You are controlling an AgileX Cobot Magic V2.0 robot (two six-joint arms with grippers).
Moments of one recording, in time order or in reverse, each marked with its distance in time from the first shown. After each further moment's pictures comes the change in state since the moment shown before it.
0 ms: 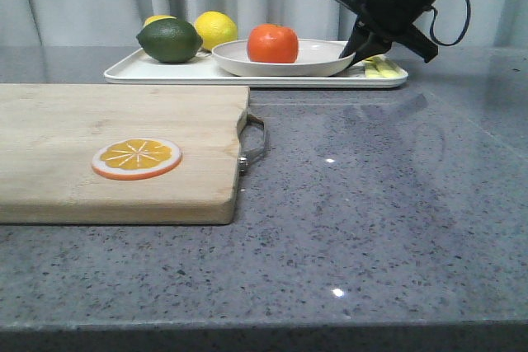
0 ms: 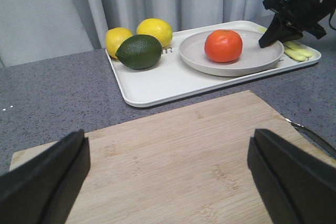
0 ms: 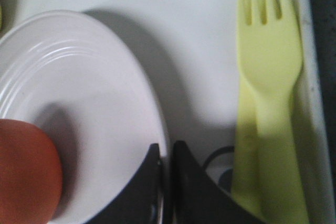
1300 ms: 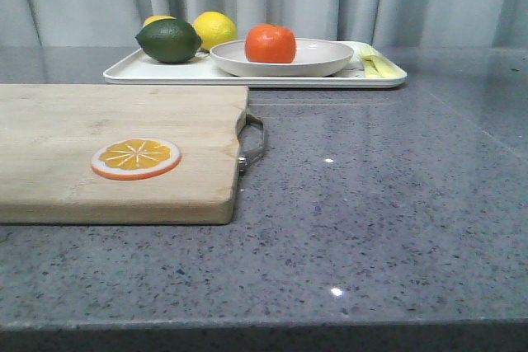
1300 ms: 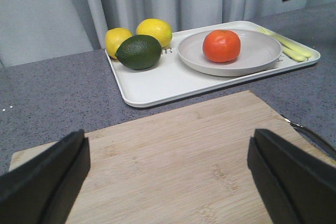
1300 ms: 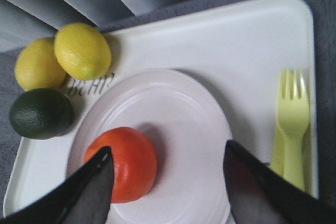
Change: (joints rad) left arm 0.000 0.000 0.000 0.000 0.000 0.000; right arm -0.010 -0.212 -0.016 -0.011 0.021 -0.087
